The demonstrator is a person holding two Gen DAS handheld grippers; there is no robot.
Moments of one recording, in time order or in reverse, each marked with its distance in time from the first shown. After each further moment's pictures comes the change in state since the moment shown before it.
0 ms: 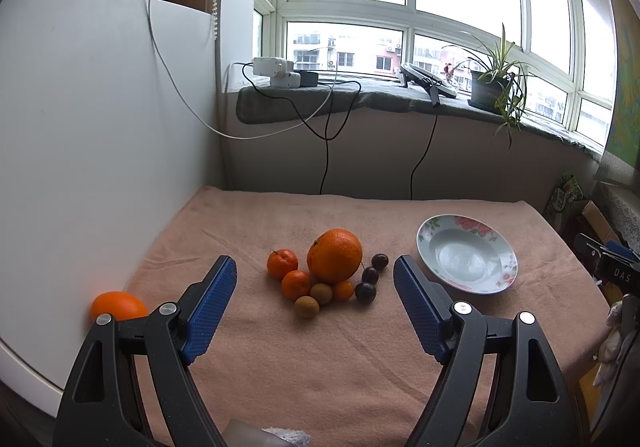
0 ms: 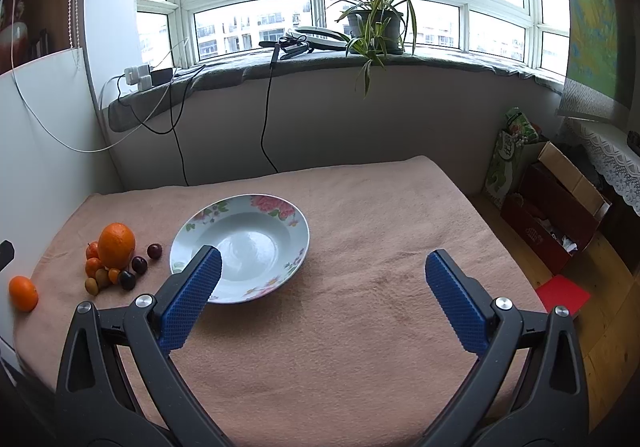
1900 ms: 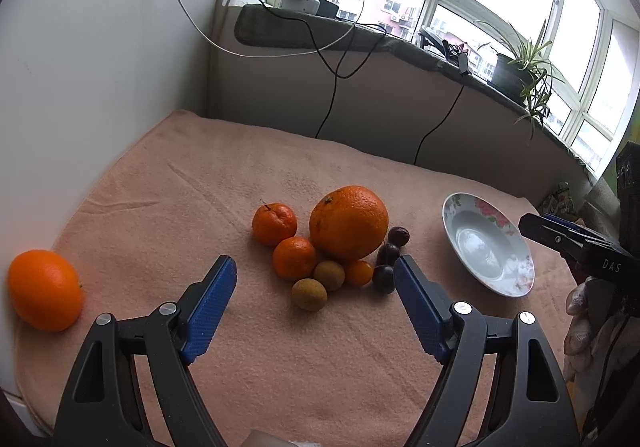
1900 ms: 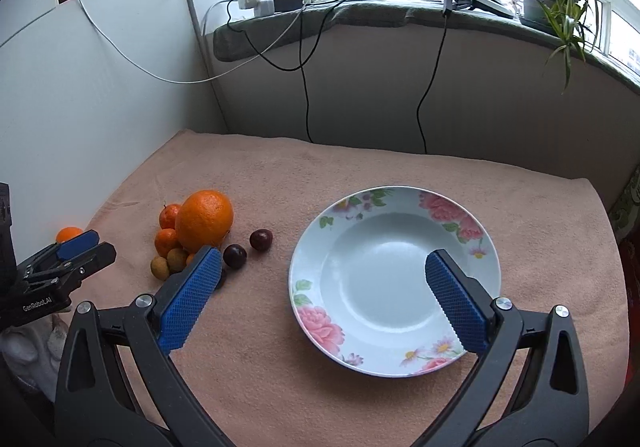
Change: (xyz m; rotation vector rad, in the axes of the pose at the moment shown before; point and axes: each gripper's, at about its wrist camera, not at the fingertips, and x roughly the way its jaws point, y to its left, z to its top) left arm 0.094 0.047 -0.017 -0.173 0.202 -0.128; right arm 0.108 0.124 0.029 -0.233 0.235 0.440
